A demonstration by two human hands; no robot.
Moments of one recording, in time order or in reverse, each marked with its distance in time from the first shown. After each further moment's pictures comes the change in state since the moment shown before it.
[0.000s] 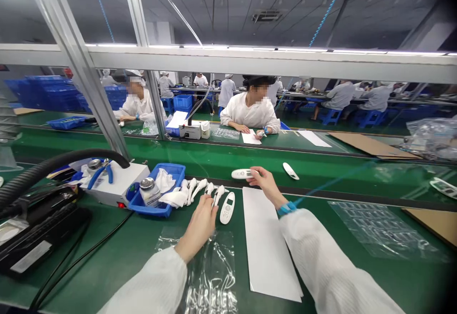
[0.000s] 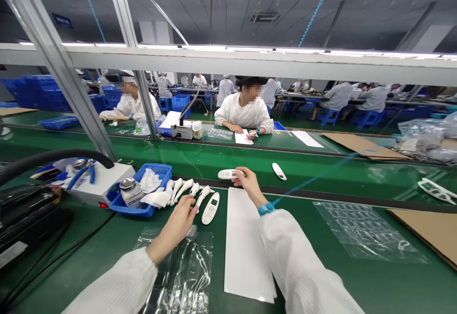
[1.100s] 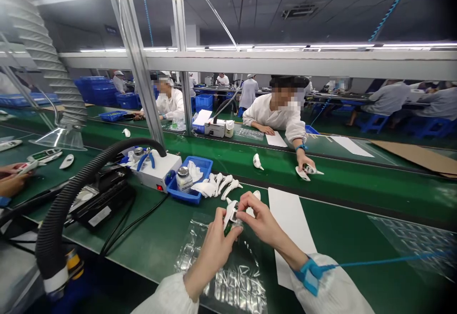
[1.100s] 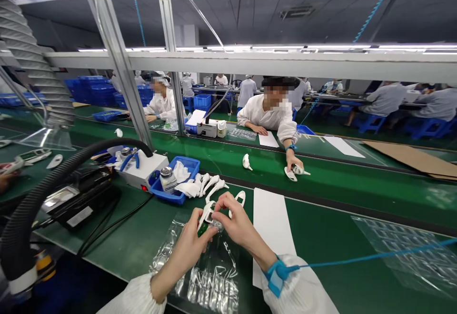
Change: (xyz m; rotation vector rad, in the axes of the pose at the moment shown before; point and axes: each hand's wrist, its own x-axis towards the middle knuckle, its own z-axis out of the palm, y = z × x) left_hand -0.082 0.007 -0.031 -0.608 0.037 -0.266; right_hand -0.142 -0.056 0.105 -0.123 -0.459 -0.450
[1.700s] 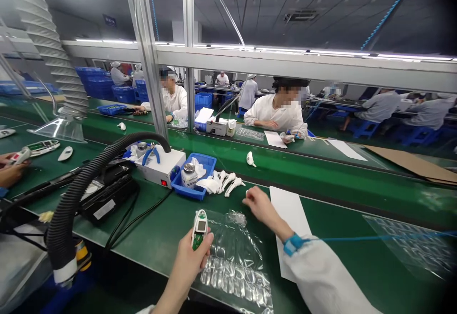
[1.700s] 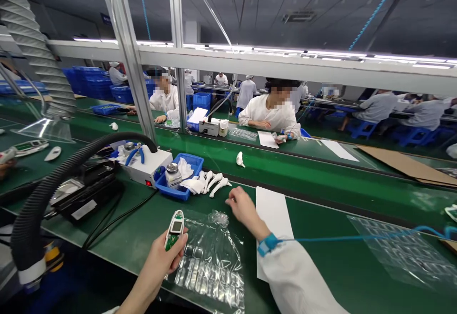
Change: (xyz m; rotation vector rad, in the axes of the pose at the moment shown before) left_hand -0.048 -0.031 -0.057 -0.311 0.147 -0.289; right_hand 0.019 0.075 -0.005 -0.625 0.008 0.207
